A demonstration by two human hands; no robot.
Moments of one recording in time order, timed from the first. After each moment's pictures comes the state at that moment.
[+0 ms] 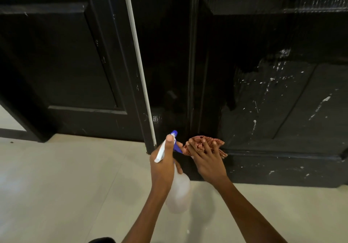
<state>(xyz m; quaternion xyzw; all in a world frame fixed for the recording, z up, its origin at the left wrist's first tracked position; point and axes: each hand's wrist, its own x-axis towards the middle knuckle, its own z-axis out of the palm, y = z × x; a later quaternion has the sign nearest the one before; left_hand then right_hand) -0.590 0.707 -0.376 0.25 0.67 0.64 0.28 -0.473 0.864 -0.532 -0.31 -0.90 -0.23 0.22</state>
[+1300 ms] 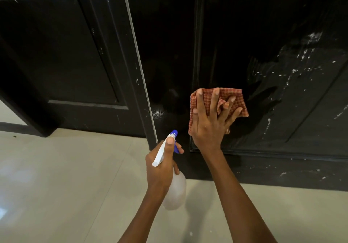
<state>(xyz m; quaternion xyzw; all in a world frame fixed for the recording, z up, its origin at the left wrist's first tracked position) -0.603 0.713 -0.382 0.30 0.68 0.64 0.21 -0.545 0.883 -0.410 -0.41 -0.74 -0.15 0.52</state>
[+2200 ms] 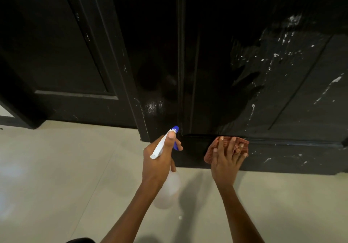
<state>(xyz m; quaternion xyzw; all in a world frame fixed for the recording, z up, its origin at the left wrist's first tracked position) -0.573 0.701 -0.382 0.33 0.70 0.57 0.27 -0.408 0.857 -0.603 -0.57 -0.76 0.08 0.30</state>
